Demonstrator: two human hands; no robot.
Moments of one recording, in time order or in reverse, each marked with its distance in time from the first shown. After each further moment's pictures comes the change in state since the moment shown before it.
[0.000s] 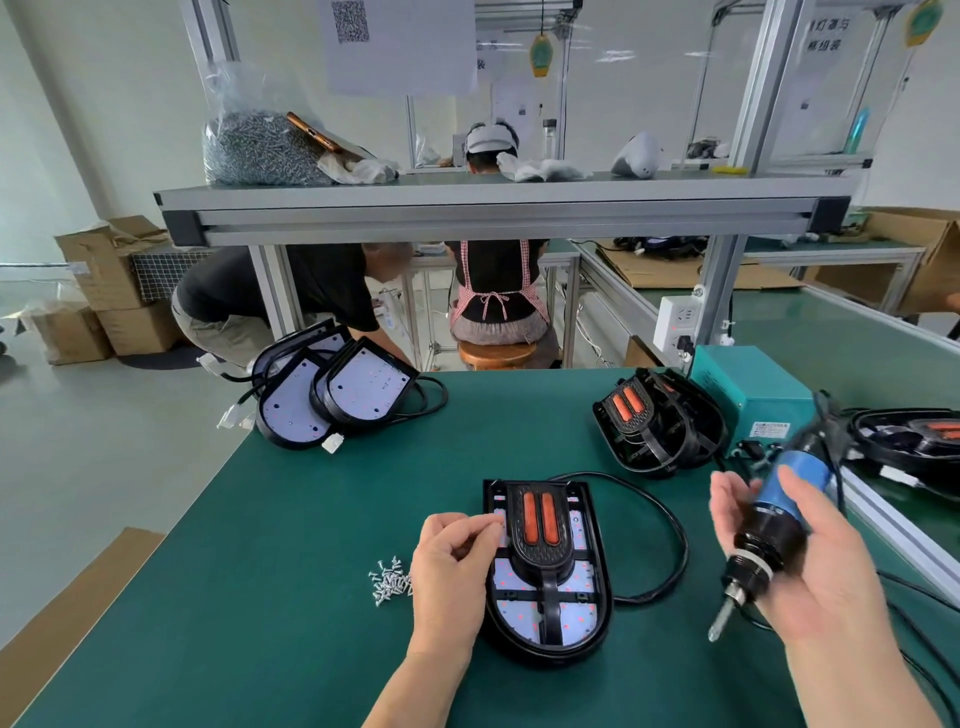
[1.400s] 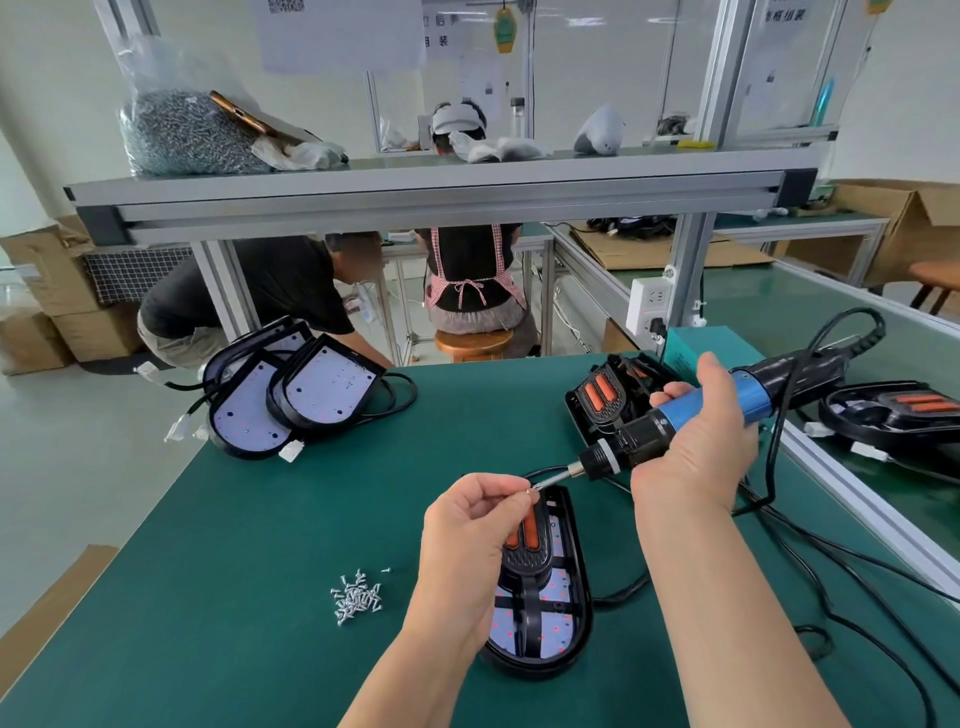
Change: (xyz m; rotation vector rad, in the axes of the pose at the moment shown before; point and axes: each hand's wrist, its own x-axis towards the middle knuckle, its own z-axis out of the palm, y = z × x) left_hand -0.002 0.059 0.036 -0.297 -0.257 -0.192; right_hand 0.030 0.033 0.096 -0.031 0.271 -0.435
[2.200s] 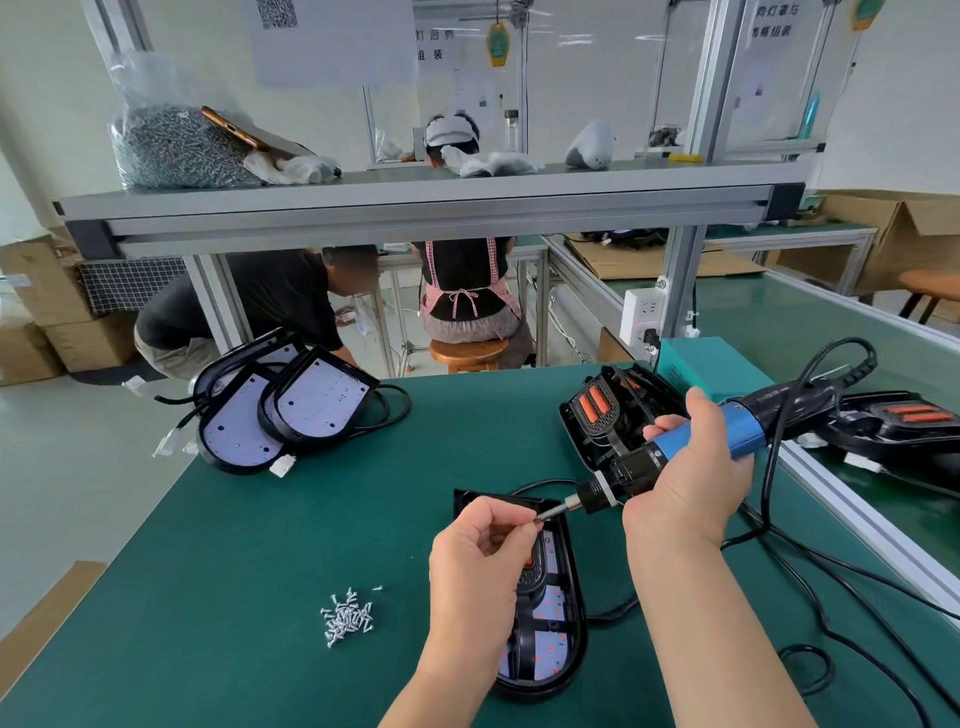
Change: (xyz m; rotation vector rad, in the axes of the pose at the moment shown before) left_hand -0.009 -0.011 0.010 0.221 0.056 0.105; right_hand 0.005 0.011 -0.014 -0.061 0.021 -0.058
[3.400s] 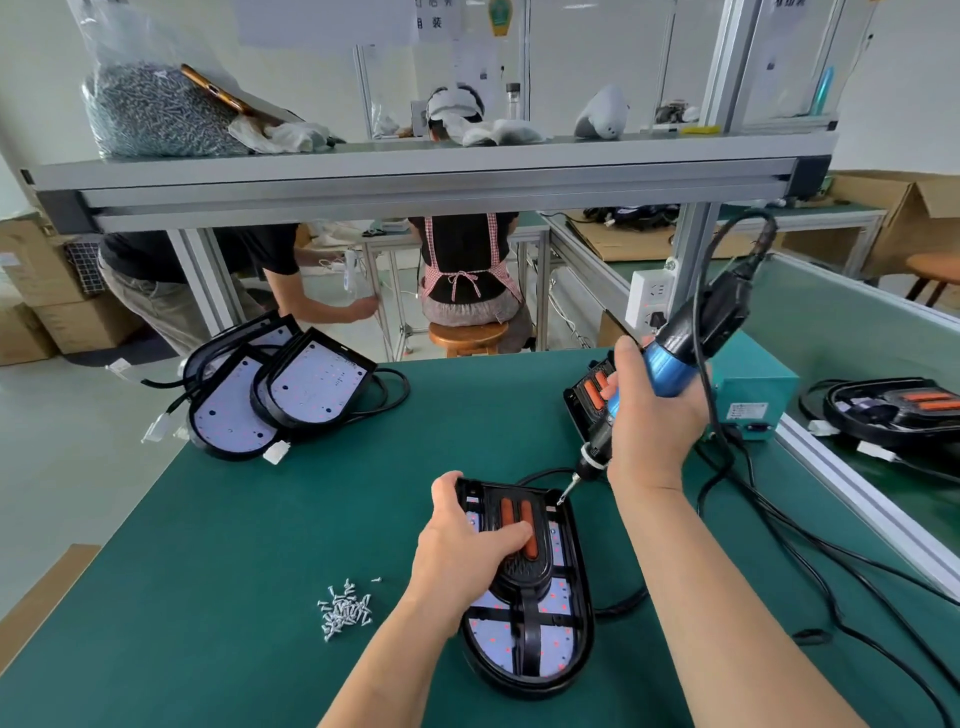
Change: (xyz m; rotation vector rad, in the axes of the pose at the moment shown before) left_hand 0.040 -0.014 -0.021 0.453 -0.101 -0.287; right_hand 0.022 0.034 0.028 -0.268 -0.283 -0.300
